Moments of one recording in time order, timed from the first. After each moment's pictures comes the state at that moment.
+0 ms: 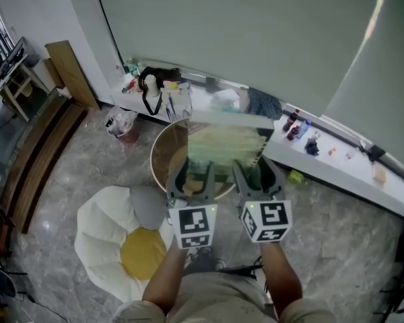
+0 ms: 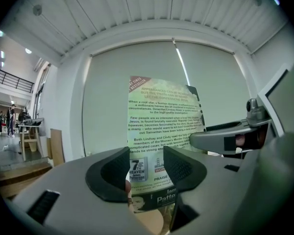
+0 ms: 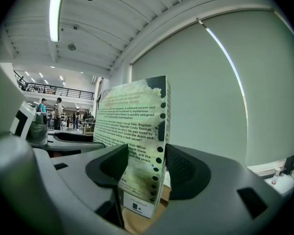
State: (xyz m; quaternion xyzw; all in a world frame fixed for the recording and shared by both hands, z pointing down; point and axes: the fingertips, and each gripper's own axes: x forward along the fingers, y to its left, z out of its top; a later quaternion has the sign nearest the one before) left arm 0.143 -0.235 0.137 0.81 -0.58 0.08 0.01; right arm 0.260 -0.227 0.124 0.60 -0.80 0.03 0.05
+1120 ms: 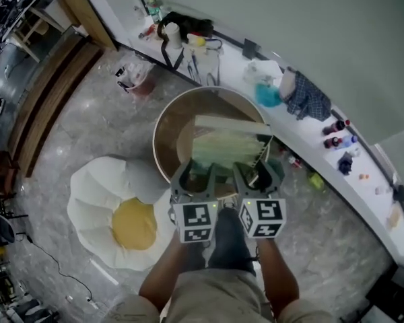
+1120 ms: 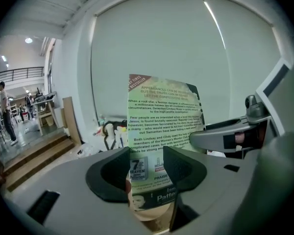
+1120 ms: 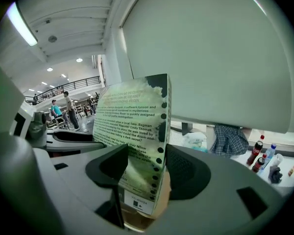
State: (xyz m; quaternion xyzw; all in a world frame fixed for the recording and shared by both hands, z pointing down) left arm 0.143 -0.412 0.344 0.72 -0.64 0.22 0.15; right arm 0.258 -0.435 0.342 0.48 -0.84 0.19 0.16
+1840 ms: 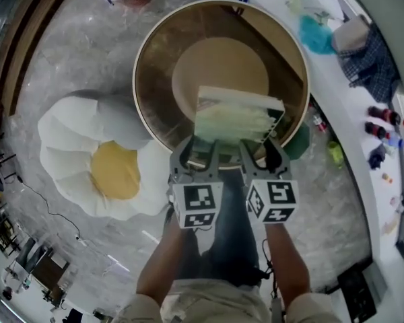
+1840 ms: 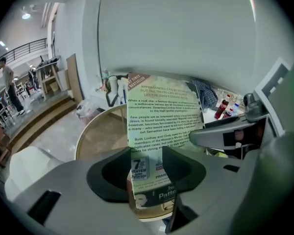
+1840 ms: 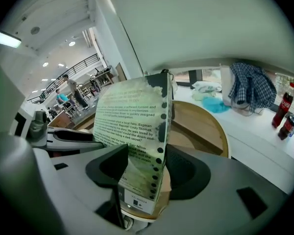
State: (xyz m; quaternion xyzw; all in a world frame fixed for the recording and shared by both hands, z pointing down) left arm 0.137 -0.408 0.607 0.65 -0.63 0.30 0.32; right arm 0.249 -0.447 0.608 0.38 -0.82 0.31 0.30
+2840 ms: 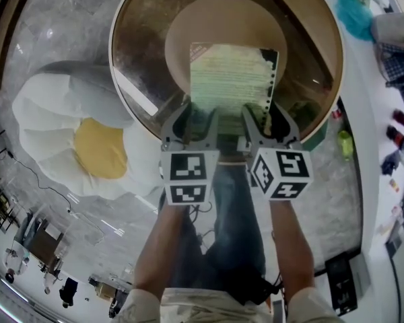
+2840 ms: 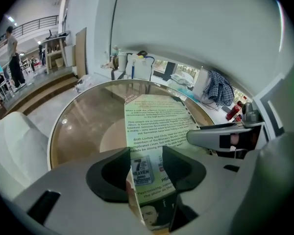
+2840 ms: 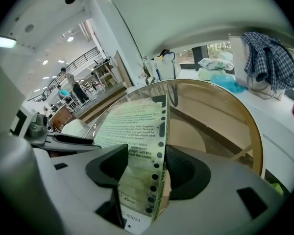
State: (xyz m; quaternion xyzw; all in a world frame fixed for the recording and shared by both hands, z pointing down) left arm 0.117 -0.430 0.738 0.61 -0.62 0.27 0.41; right arm 0.223 -0.485 0.736 0.35 -0.81 0.34 0.32
